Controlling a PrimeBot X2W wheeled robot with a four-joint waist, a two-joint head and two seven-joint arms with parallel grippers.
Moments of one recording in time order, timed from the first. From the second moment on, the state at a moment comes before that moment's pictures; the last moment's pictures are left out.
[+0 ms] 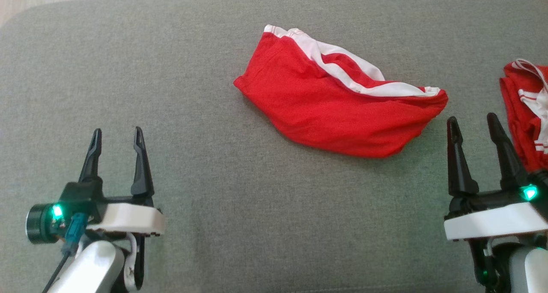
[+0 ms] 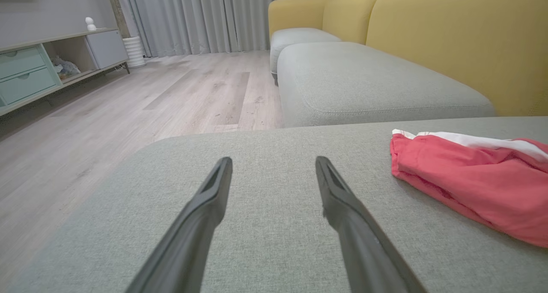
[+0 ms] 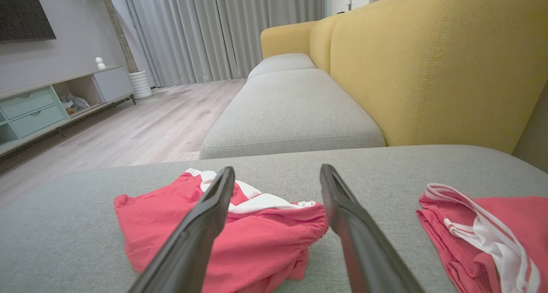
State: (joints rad) left arm -0.22 0.48 -0.55 0.02 -0.57 0.50 -0.17; right arm 0.04 -0.05 -0.03 -0.22 0.18 0.13 0.02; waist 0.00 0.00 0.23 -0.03
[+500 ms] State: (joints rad) left arm -0.54 0.44 -0.67 0.13 -0.63 0.27 0.09; right arm 0.02 -0.05 -0.04 -0.25 0.18 0.13 0.03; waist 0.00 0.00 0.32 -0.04
